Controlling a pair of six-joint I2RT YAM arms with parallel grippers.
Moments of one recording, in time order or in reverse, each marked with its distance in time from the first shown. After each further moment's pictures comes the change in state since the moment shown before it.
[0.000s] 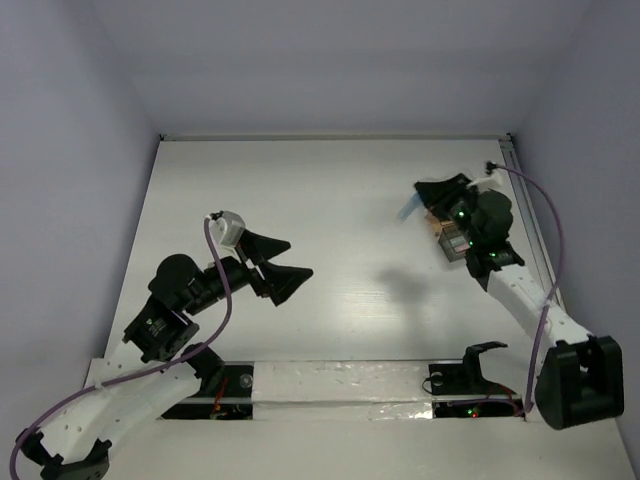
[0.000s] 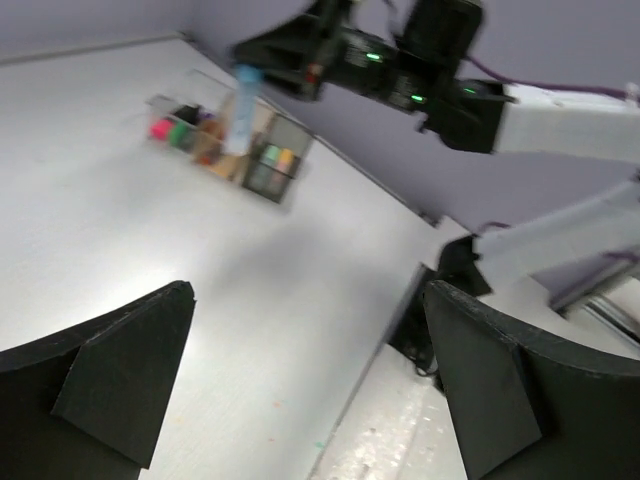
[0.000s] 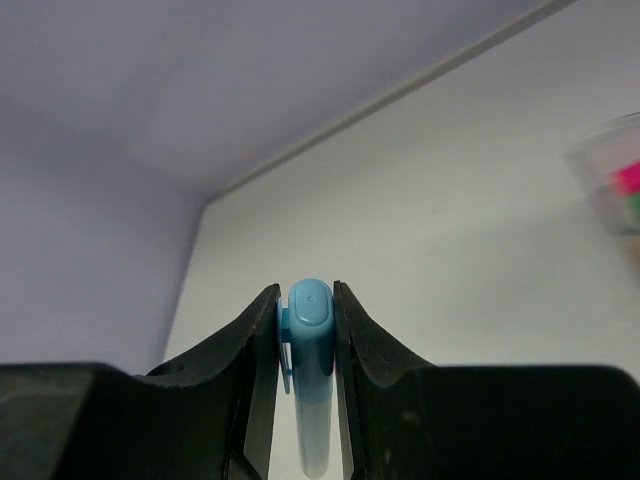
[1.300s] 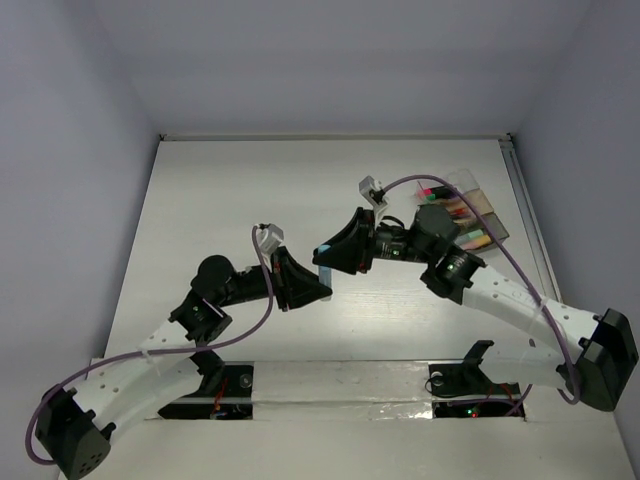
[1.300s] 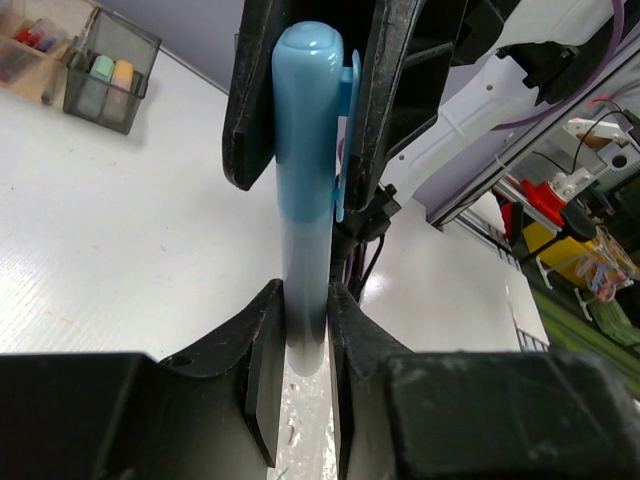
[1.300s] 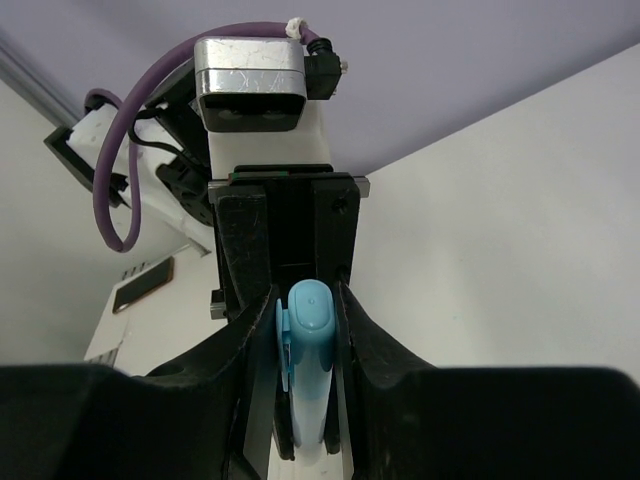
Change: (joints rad) left arm -0.014 0.163 -0.253 0.467 0.286 -0.182; right arm 0.591 0.017 0.193 -0.048 -0.430 -0.281
